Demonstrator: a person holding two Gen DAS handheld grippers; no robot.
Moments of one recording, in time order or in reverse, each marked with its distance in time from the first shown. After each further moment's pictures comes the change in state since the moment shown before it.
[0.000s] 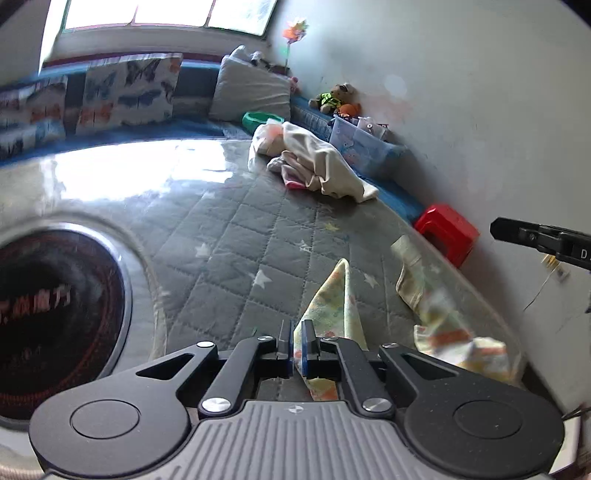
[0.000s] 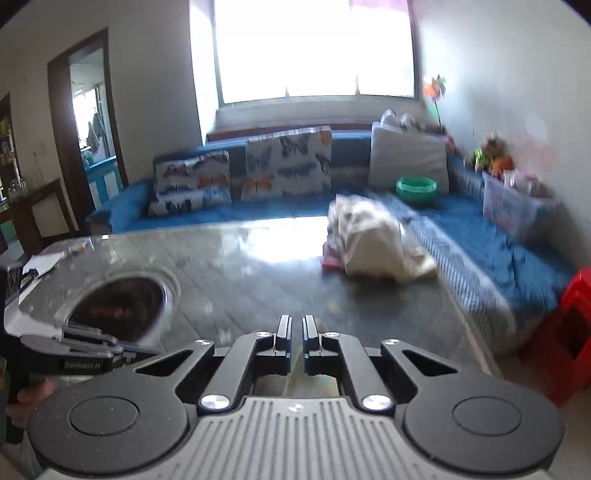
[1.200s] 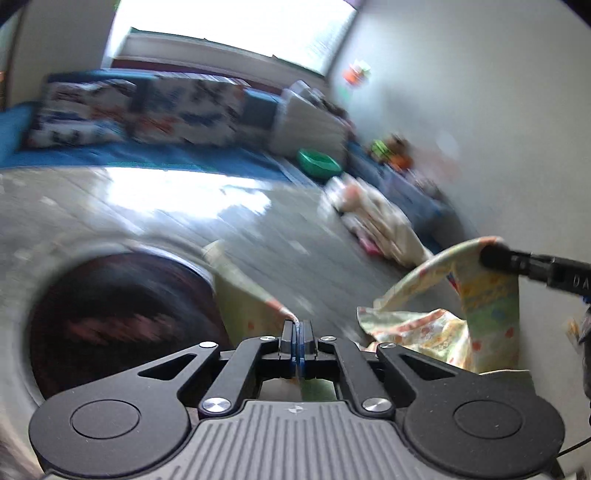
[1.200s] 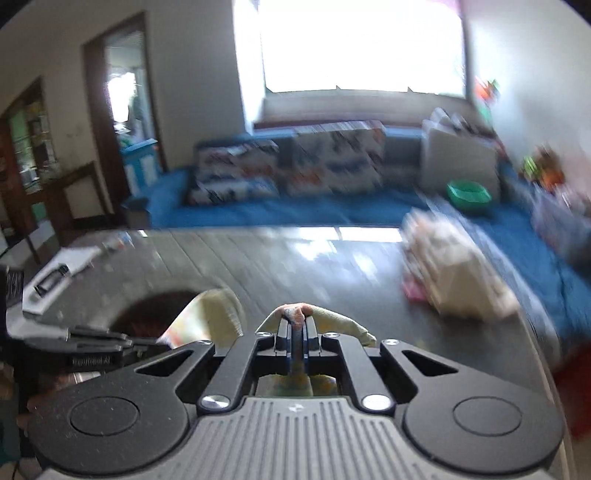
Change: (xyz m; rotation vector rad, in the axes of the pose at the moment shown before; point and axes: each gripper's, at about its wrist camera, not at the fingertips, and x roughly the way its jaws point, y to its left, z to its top) left arm -0.064 0.091 0.028 -0.154 -0.178 0.138; right arm 0.071 0.092 0.064 -0.069 0.018 0.137
